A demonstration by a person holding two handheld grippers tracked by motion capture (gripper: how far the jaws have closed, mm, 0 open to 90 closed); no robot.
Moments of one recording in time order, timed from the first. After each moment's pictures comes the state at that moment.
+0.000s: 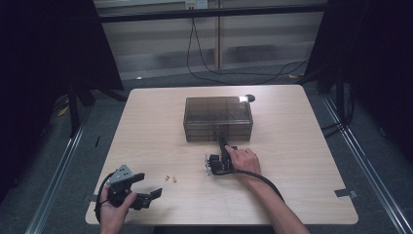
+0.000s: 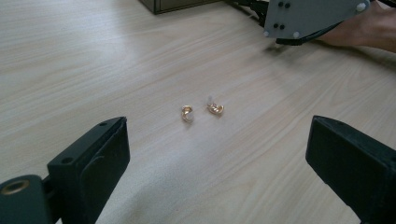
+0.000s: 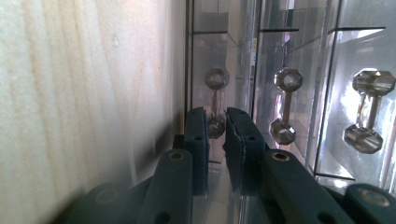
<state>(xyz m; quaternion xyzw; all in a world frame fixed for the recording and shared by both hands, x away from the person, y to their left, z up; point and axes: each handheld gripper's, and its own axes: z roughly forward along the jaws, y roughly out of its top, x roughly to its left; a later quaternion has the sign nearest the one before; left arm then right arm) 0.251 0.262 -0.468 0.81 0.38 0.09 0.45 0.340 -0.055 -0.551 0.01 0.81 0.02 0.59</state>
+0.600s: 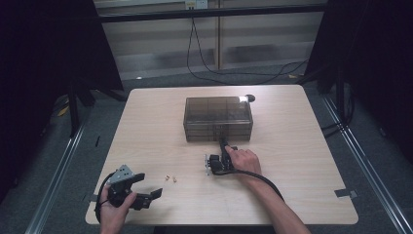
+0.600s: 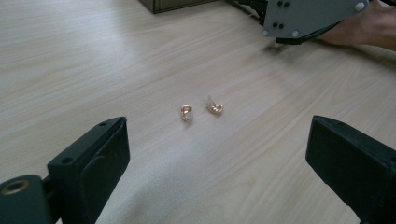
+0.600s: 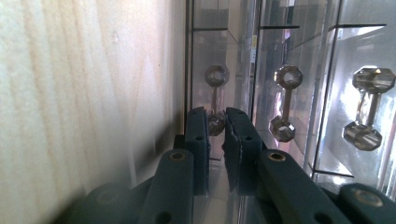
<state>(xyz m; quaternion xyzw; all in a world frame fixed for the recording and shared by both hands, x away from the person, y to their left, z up) 0.251 0.261 -0.468 0.81 0.38 0.09 0.44 0.339 -0.055 -0.551 0.02 0.81 0.01 0.59</state>
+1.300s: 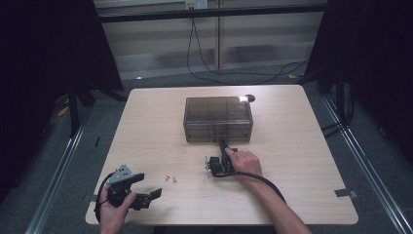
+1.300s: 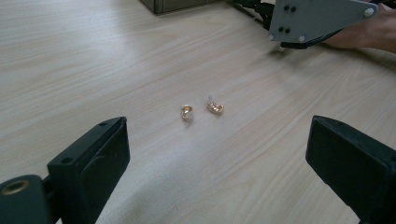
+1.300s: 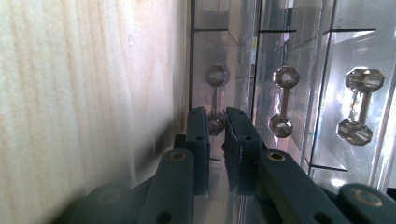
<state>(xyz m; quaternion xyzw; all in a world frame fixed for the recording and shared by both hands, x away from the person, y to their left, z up) 0.251 0.263 -0.468 0.81 0.38 0.08 0.45 0.332 -0.054 -0.551 0.02 0.81 0.01 0.59</state>
